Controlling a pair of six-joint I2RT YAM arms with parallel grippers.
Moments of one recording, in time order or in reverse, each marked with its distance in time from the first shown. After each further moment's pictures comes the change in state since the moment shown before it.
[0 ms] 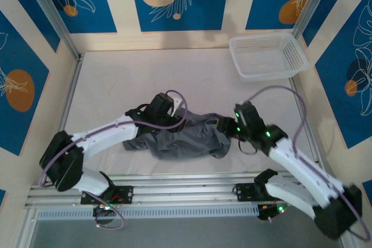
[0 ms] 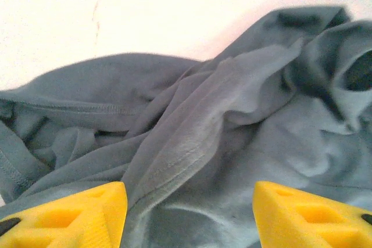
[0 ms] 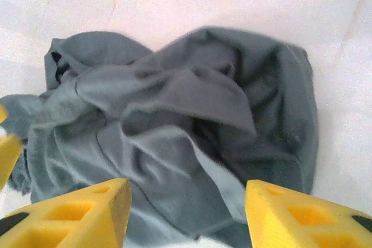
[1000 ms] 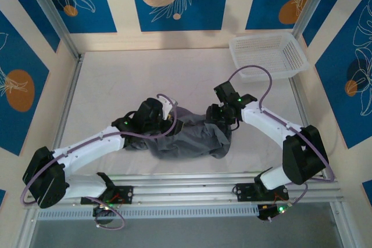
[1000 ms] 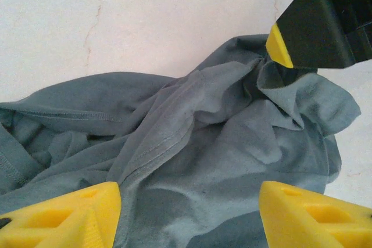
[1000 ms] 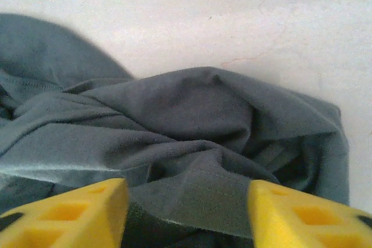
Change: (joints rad) left arm -0.003 -0.160 -0.114 0.079 0.036 -0.010; right arm -0.049 0.473 0.237 -0.016 -0.048 -0.161
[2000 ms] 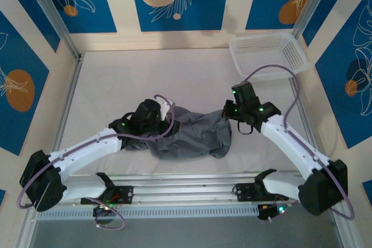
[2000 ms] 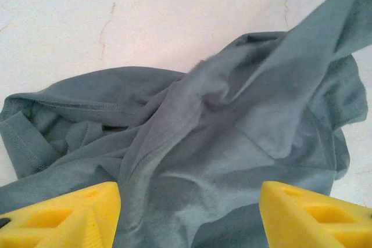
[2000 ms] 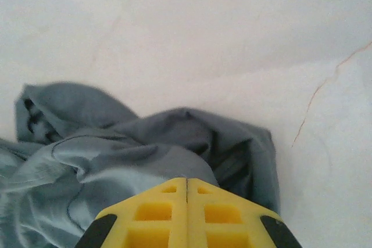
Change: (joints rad) left arm -0.002 -0.042 -0.013 -0.038 -0.034 -0.005; right arm -0.080 -0.330 -0.061 -0.006 0.088 -0.008
